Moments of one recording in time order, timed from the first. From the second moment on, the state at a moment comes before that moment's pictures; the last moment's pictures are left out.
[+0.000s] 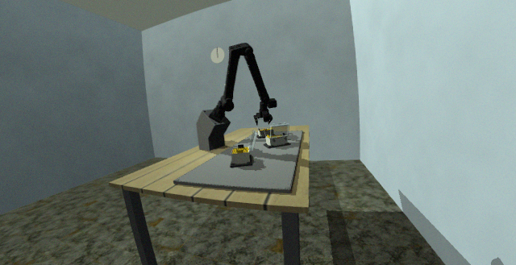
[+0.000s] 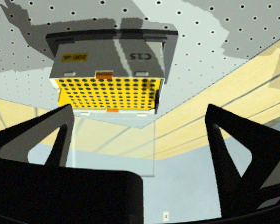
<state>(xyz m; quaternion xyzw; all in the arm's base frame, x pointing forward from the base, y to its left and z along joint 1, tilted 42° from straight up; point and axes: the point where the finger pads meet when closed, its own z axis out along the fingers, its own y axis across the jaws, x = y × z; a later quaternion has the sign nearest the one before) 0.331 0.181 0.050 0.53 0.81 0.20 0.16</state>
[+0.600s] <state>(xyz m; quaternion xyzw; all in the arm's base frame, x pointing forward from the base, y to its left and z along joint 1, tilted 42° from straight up) 0.278 0.203 0.103 0.53 0.81 0.19 0.15</state>
